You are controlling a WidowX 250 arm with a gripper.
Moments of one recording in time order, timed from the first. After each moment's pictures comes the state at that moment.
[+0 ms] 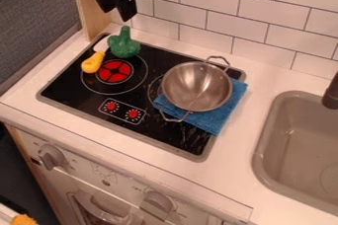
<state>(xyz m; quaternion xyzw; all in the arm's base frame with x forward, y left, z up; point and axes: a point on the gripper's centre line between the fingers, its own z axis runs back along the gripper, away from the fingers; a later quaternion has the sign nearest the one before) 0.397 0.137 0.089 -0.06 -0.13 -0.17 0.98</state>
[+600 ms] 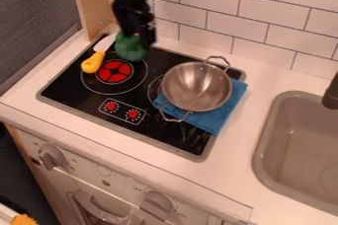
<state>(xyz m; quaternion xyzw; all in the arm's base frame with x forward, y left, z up) 0.381 0.076 0.070 -0.06 -0.09 -0.24 0.96</state>
